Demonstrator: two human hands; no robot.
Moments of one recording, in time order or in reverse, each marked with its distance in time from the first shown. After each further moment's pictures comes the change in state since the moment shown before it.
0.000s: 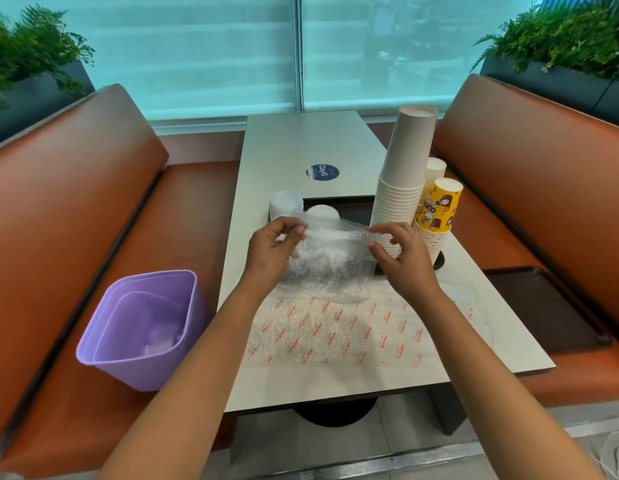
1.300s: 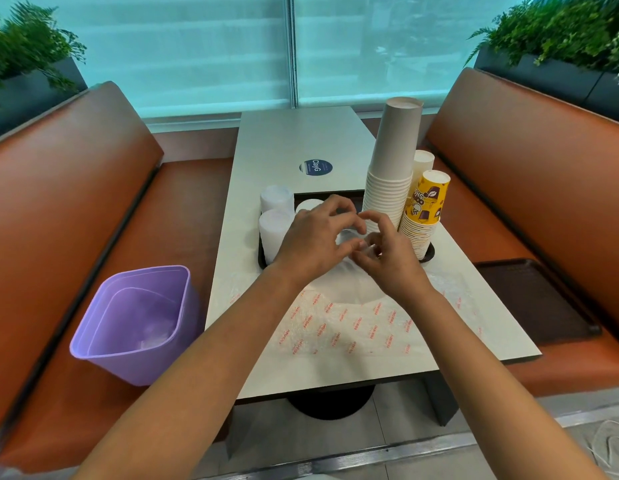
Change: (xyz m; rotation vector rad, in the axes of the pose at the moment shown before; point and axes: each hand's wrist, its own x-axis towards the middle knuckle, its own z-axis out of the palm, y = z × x) left_hand -0.018 0.043 0.059 0.911 -0.279 0.472; right_hand -0.016 -0.016 -0.013 0.048 -0.197 -0.007
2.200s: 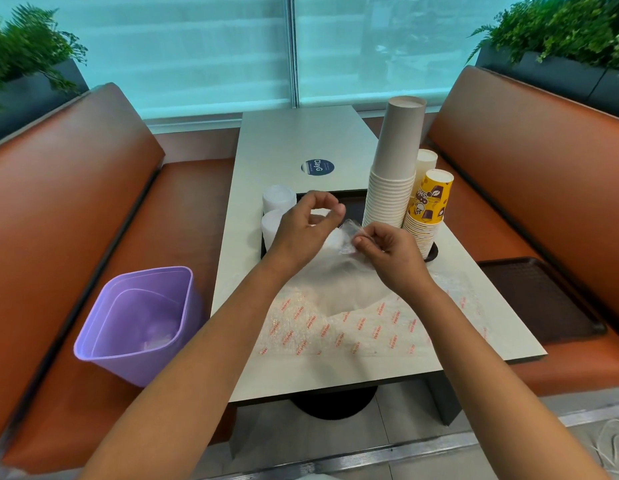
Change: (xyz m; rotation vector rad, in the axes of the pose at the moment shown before) left_hand 0.002 -0.014 -0.010 -0.698 0.046 -0.396; right_hand 0.005 -0.005 0.001 0.175 0.020 0.026
